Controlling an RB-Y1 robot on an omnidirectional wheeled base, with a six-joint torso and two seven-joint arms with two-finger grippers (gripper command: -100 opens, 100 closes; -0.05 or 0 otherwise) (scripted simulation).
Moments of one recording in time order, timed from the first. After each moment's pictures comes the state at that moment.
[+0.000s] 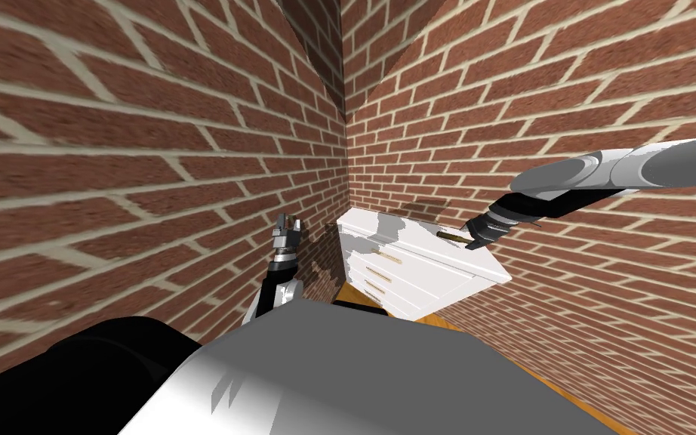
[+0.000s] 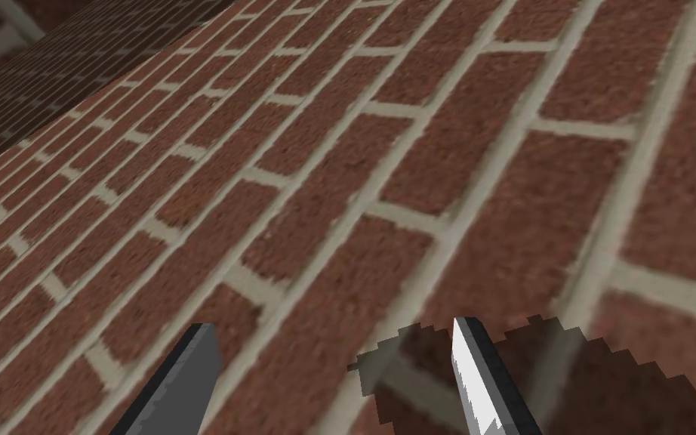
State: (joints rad) left arm 0.52 0.03 0.07 -2.27 0.06 -0.49 0.08; right arm 0.99 -2.56 -0.35 -1.22 0.47 -0.94 -0.12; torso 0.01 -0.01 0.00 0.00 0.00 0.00
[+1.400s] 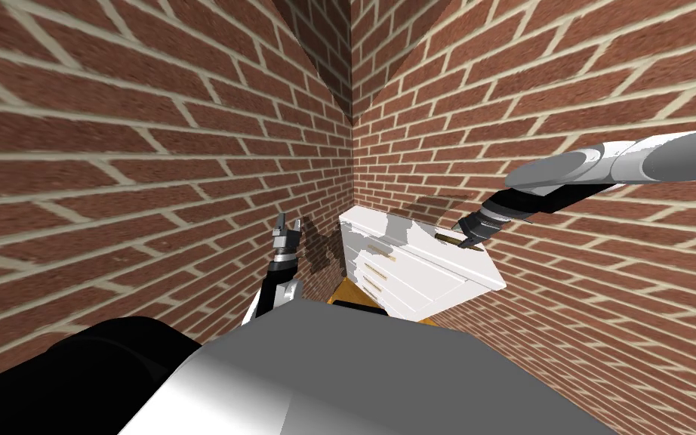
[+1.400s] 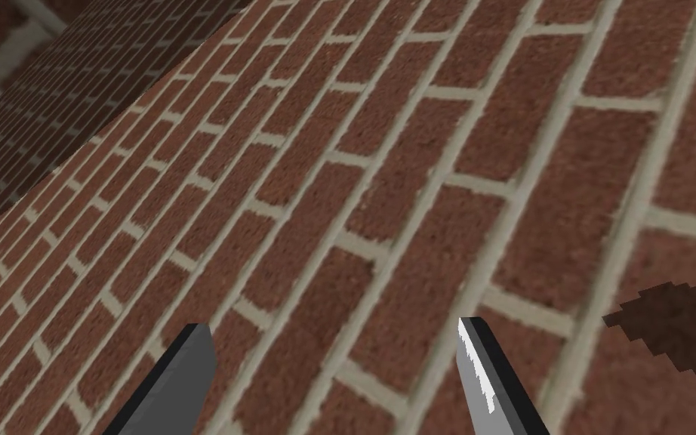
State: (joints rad) left arm 0.52 0.03 0.07 -2.27 0.06 -0.49 0.08; right arm 0.96 -2.54 -0.42 -1.27 0.49 -1.01 -0.16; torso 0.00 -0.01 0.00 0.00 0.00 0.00
